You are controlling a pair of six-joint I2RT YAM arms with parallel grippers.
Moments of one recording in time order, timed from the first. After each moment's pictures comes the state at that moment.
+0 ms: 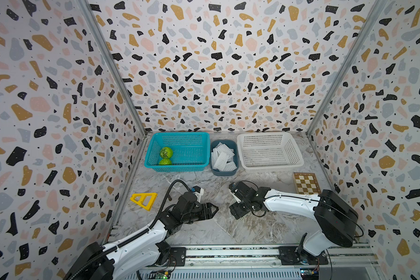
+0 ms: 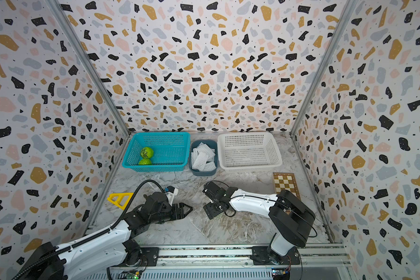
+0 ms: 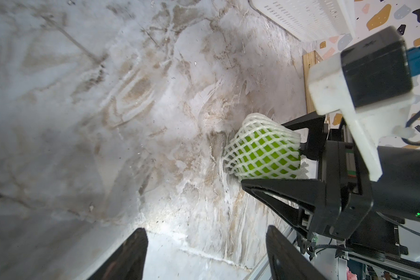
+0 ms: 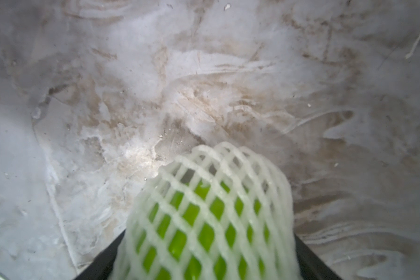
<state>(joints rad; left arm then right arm) -0.69 0.92 0.28 -0.06 0.31 -0.83 0.97 1.59 0.89 -0.49 0.00 0.32</state>
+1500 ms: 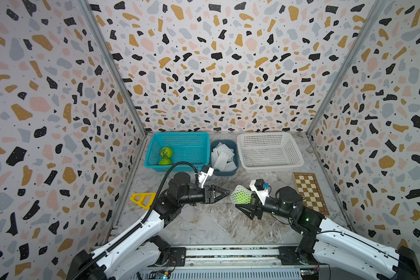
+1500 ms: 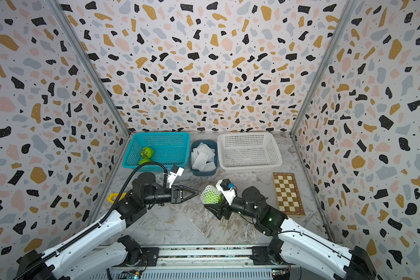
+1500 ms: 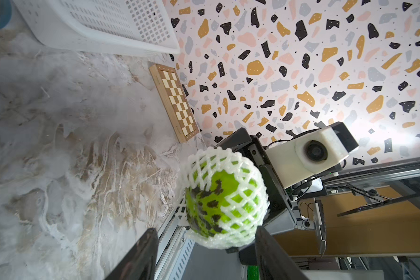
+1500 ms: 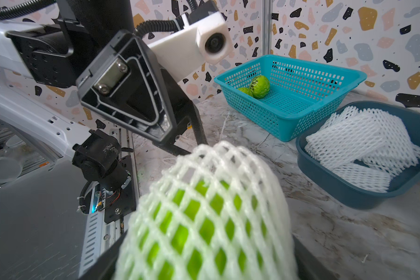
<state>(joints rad) -0.61 0.93 0.59 0.08 0.80 -0.92 0.91 0.79 0.48 0.09 -0.32 0.13</state>
